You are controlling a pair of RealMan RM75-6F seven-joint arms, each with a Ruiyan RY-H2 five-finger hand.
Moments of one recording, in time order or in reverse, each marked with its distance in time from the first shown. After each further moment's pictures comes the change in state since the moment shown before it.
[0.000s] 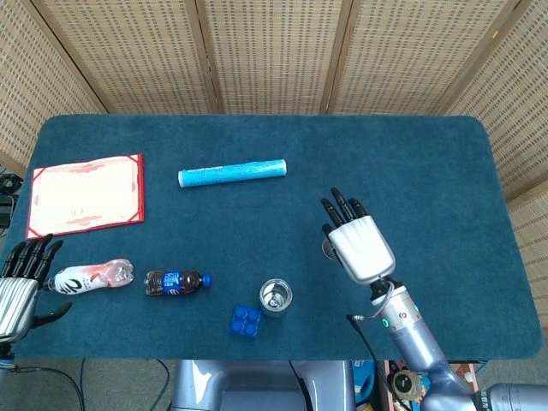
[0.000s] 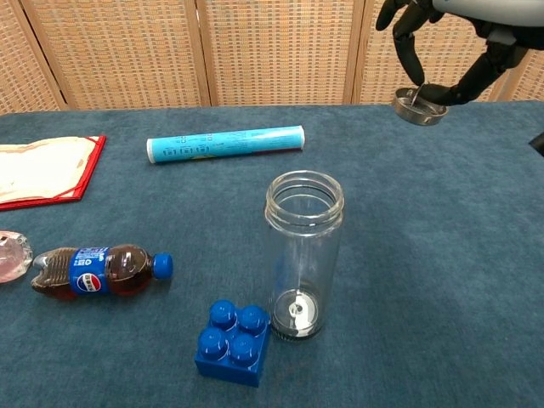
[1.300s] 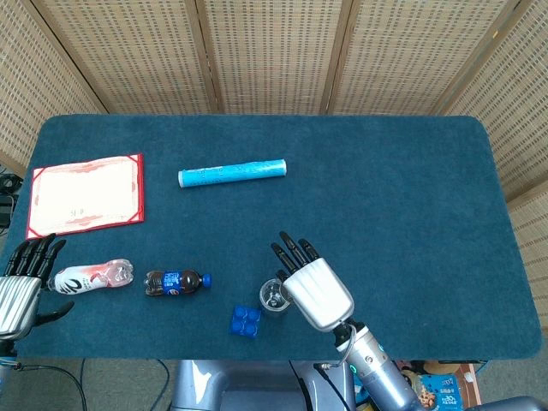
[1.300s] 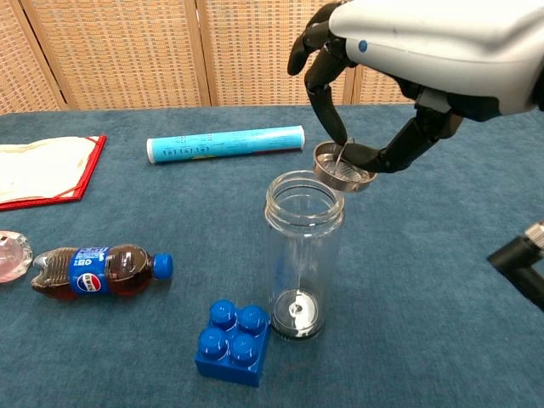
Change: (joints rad) left arm -0.007 -0.011 -0.008 0.011 -0.012 -0.020 -0.002; right arm -0.011 -0.198 -0.106 -0.119 -0.121 0.046 -0.177
